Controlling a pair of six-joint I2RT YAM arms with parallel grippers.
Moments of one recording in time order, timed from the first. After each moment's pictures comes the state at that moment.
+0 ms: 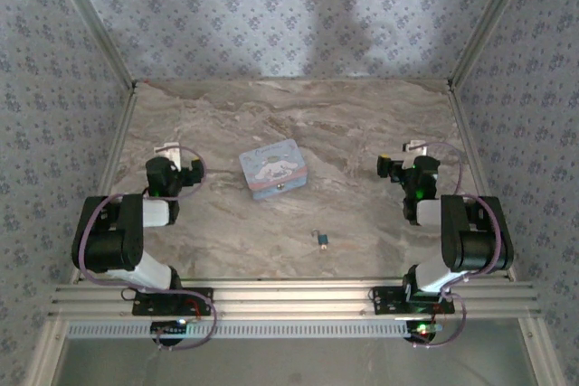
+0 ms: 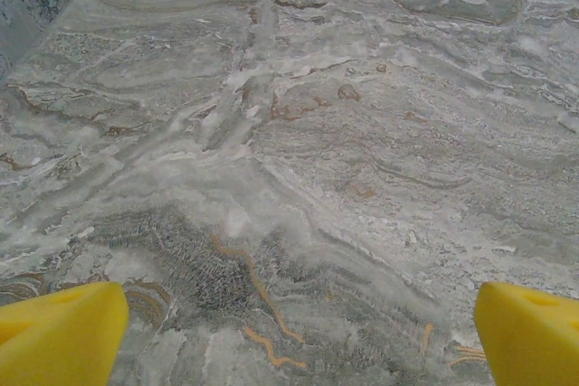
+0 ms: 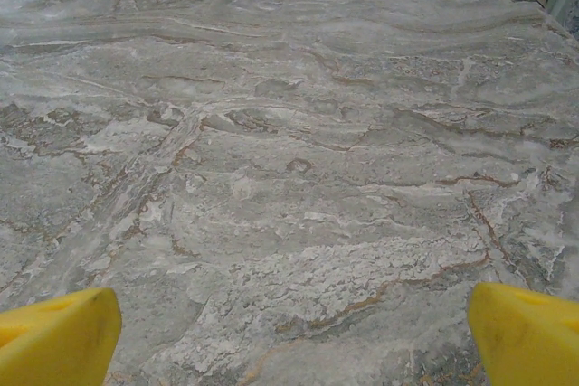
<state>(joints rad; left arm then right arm) 0.03 1.54 0.40 0.70 -0.03 -0.01 -0.05 1.52 0.38 0.75 -0.03 0.00</state>
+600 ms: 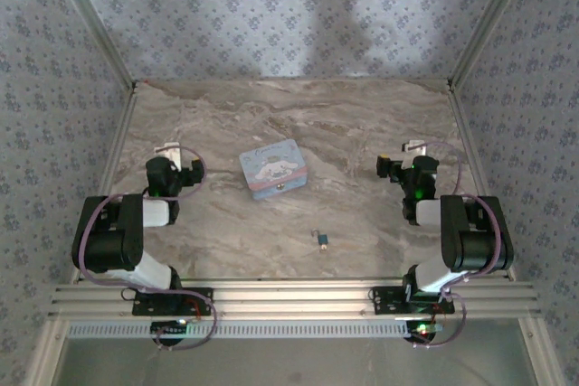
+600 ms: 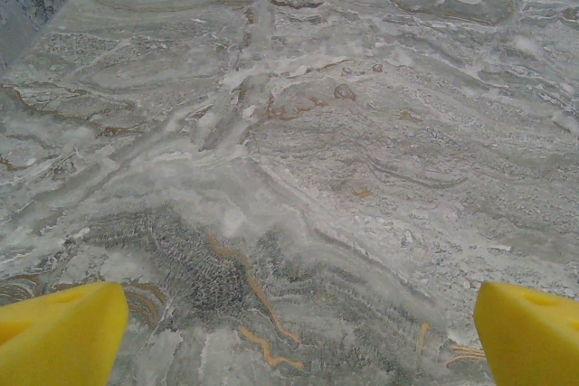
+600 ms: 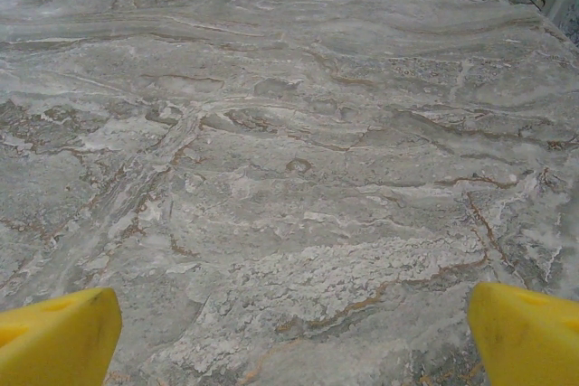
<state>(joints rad) 0.03 1.54 0.40 0.70 -0.02 -0.01 -0.04 1.52 0.38 0.75 -0.02 -0.01</state>
